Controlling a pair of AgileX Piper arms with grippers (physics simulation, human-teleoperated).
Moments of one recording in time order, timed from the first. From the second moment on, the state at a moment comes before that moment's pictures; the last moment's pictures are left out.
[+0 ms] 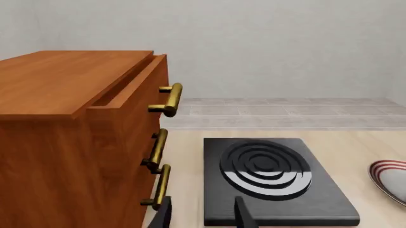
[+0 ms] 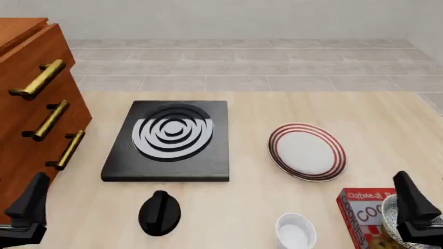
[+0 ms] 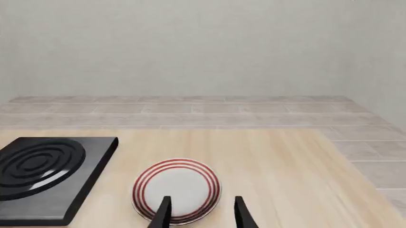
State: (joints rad) left arm 0.00 0.00 0.00 0.00 0.00; right arm 0.00 0.02 -0.01 0.00 0.00
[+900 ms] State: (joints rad) left arm 0.00 0.00 0.00 0.00 0.00; right arm 0.00 0.14 -0.26 0.29 -0.04
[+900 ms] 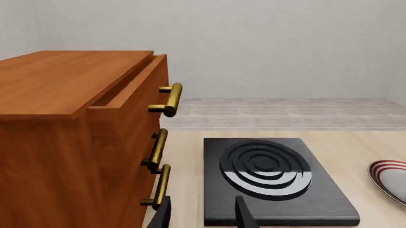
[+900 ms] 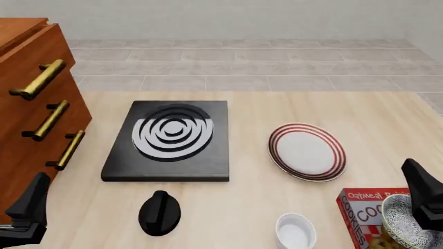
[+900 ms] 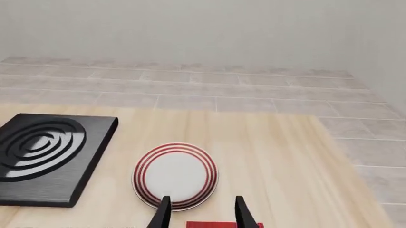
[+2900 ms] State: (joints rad) left arm 0.00 0.00 0.00 0.00 0.00; right arm -0.05 0.26 -0.25 0.53 0.03
